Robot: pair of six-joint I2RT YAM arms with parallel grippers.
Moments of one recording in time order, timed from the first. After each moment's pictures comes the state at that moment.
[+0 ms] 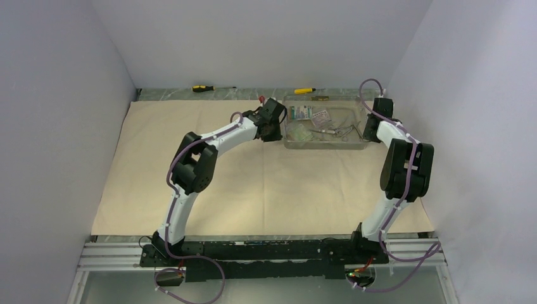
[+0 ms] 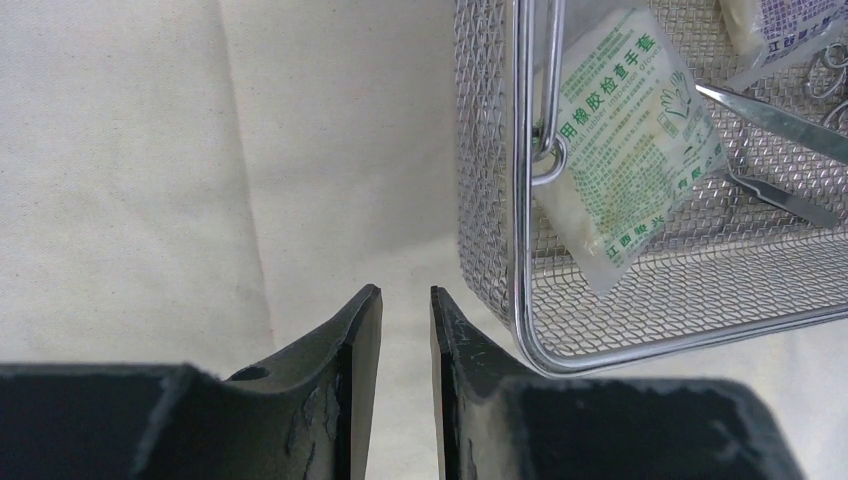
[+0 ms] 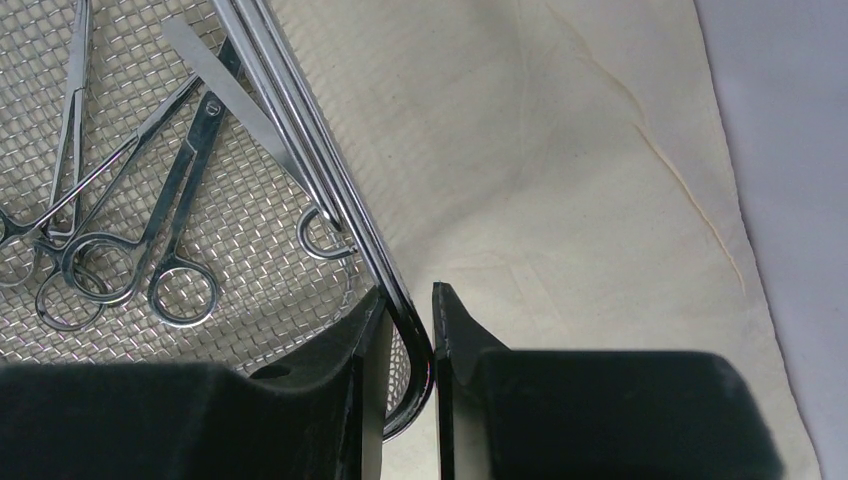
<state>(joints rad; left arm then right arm) -0.68 2.21 1.82 -0.50 -0.15 -0.69 -0.20 1.85 1.25 -0.31 0.21 0.13</state>
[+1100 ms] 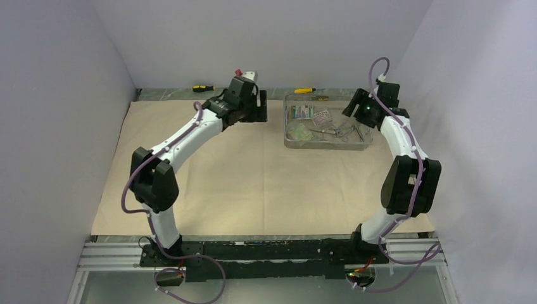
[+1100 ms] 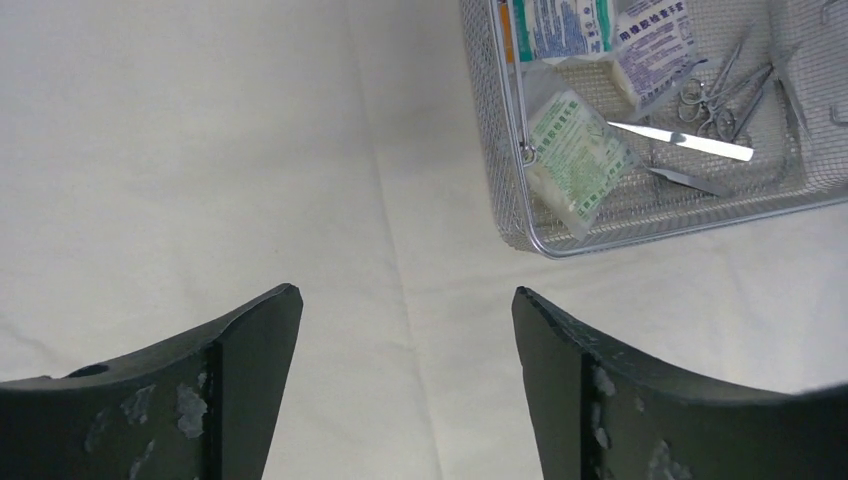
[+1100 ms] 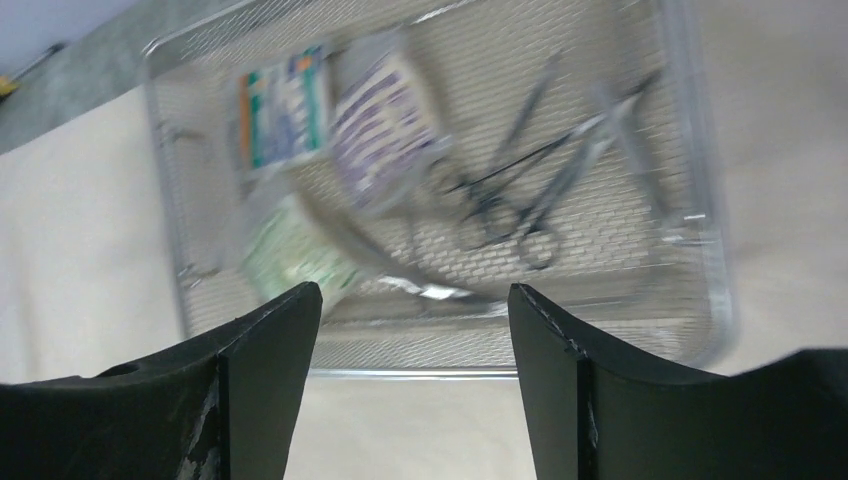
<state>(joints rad) -0.59 1.84 1.70 -0.54 -0.15 -0.45 -0.16 1.67 1.37 -0.40 -0.18 0.32</state>
